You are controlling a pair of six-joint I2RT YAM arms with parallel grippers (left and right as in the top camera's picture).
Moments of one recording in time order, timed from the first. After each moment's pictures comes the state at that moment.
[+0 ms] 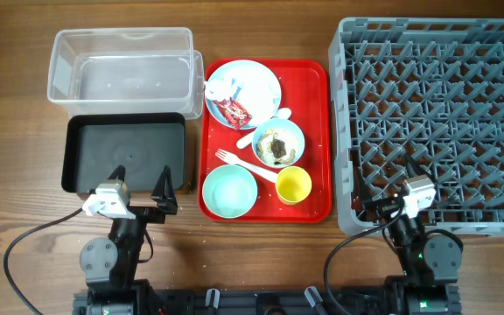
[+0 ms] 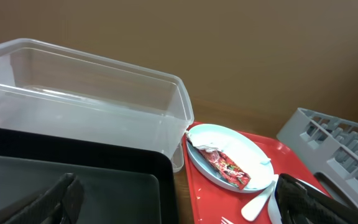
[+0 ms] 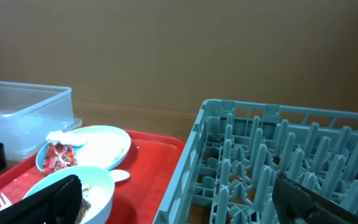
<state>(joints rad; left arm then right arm) 0.07 0.01 0.01 -0.05 0.20 -0.30 0.00 0.02 0.01 0.03 -0.24 0.00</state>
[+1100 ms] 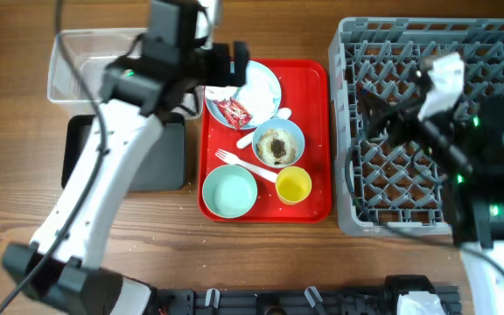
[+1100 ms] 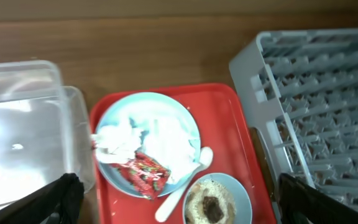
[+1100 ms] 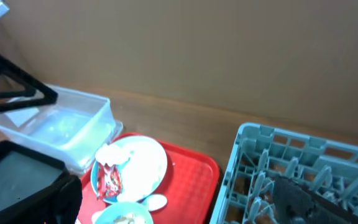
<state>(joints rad) -0.37 1.63 1.67 -0.81 0.09 -0.24 0.00 0.98 1.04 -0.40 -0.41 -0.05</state>
